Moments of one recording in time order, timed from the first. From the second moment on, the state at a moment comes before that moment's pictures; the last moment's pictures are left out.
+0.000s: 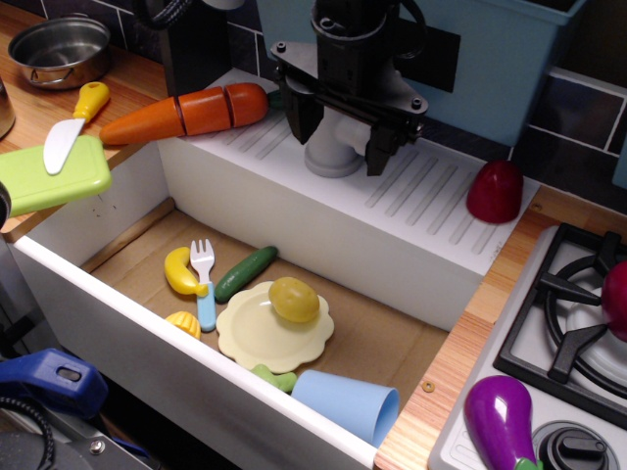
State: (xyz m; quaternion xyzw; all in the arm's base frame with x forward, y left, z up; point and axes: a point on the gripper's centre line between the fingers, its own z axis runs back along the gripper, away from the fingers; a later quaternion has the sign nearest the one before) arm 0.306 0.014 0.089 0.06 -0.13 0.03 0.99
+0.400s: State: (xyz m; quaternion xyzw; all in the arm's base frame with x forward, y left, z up) arm 0.311 0.012 0.079 0.05 -0.13 0.02 0.99
